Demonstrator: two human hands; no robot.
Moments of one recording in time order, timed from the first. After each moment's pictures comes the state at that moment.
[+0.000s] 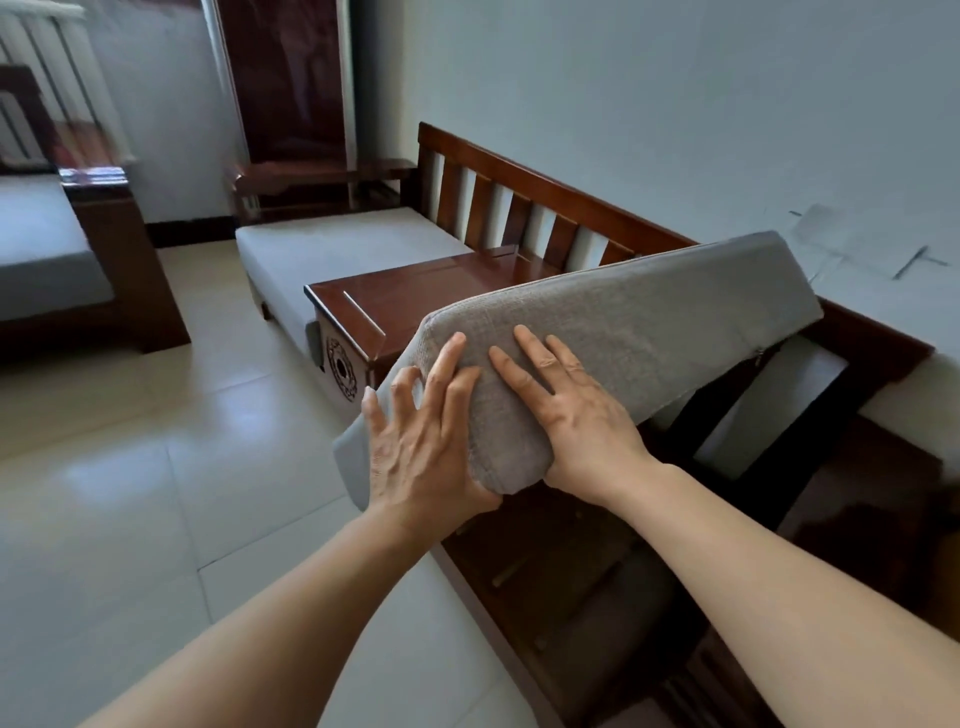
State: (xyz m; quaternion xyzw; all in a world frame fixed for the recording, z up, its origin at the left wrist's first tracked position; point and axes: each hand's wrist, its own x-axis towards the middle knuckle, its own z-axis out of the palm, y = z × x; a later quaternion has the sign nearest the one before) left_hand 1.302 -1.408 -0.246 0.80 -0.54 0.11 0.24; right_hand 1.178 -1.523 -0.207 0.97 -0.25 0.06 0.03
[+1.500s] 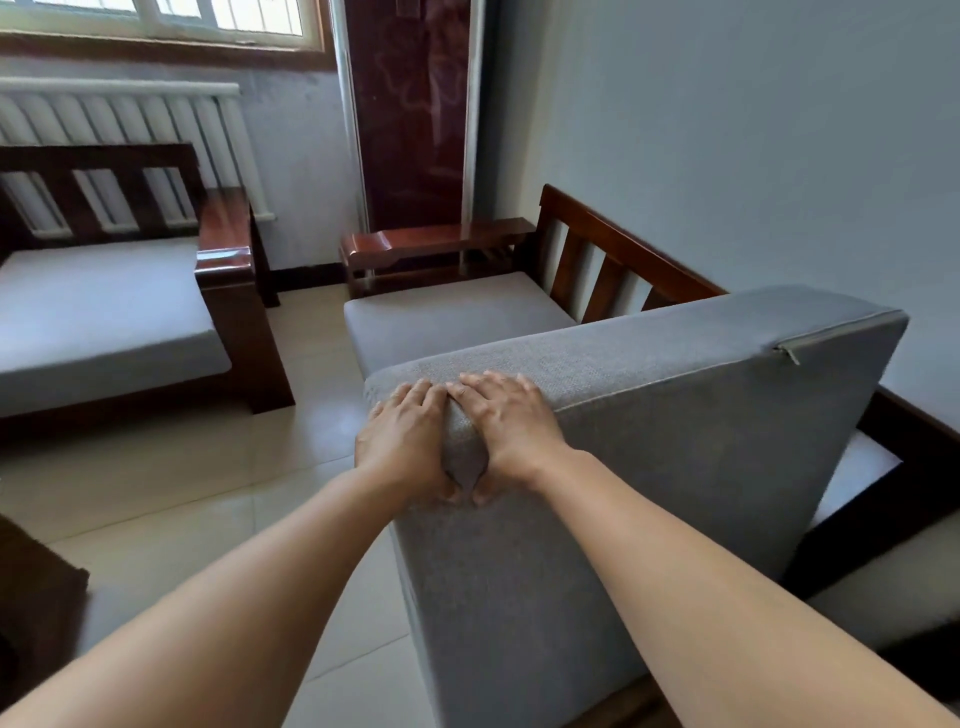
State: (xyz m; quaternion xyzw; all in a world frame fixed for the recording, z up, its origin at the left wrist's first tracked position) left_hand 1.632 -1.608 -0.115 0.90 -0.42 -0.05 0.07; right_hand 1.561 -1.721 -0.107 0.99 -0.14 -0.04 0.01
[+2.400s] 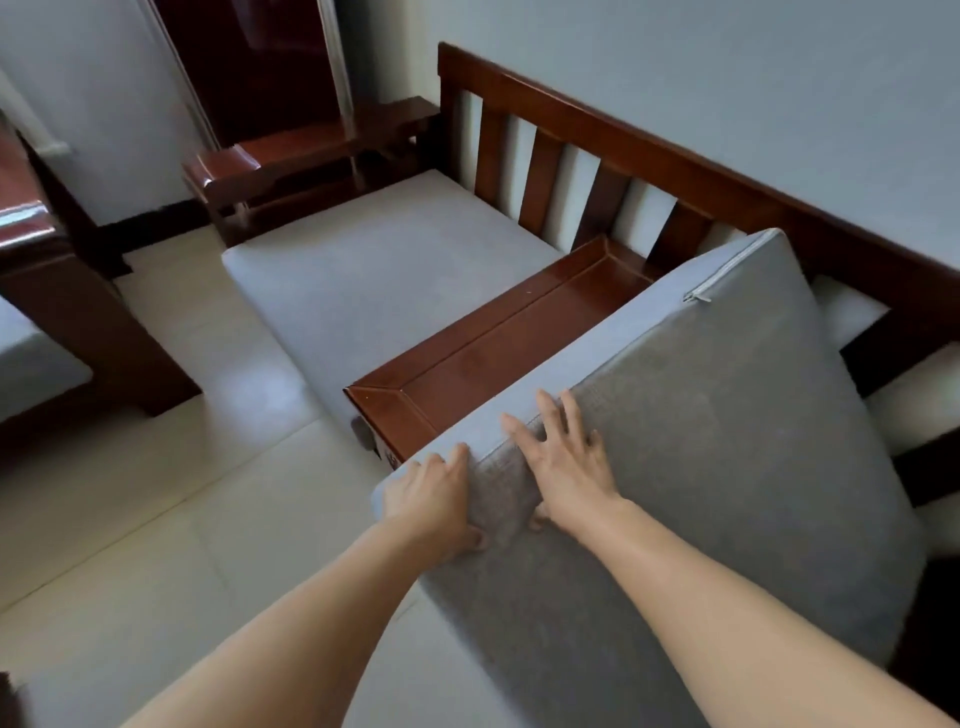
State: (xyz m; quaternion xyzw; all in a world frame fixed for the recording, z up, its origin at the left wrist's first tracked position) left_hand 1.703 -1.665 -0.253 0.83 -0.51 -0.23 -0.04; right_hand 1.584 -1.759 -0.251 0.91 -0.38 -0.16 -0.06
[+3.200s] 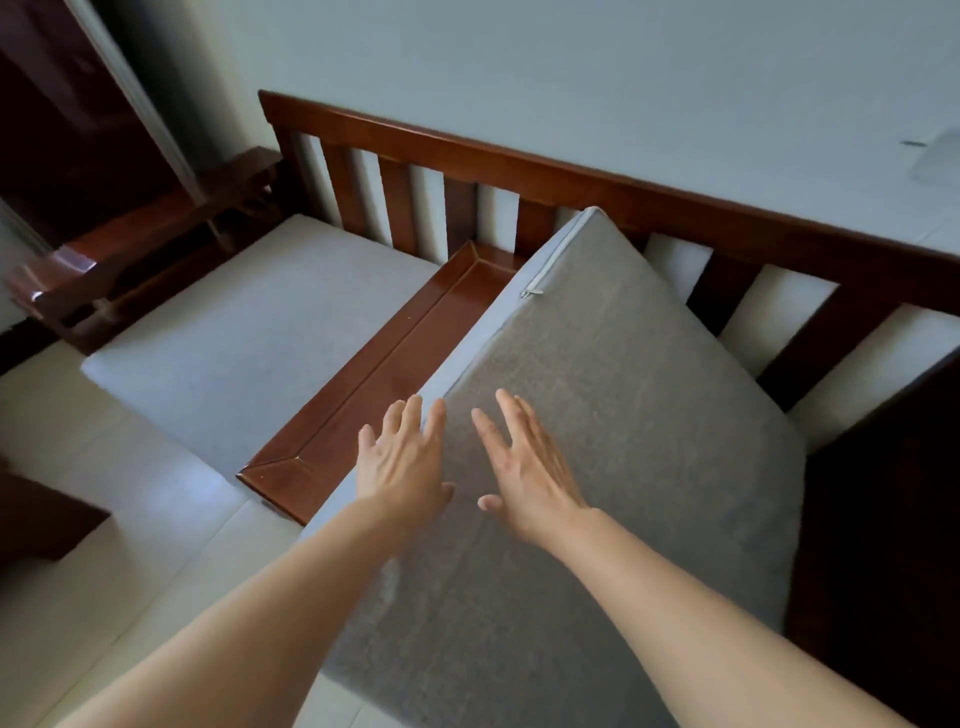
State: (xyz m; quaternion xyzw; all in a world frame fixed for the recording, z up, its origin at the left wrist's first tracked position) left_hand 1.634 -1.752 -0.203 0.76 -0.65 -0.07 -0.05; right_hand 1.494 -1.785 -0.230 0.87 -0.46 0.02 -0.16
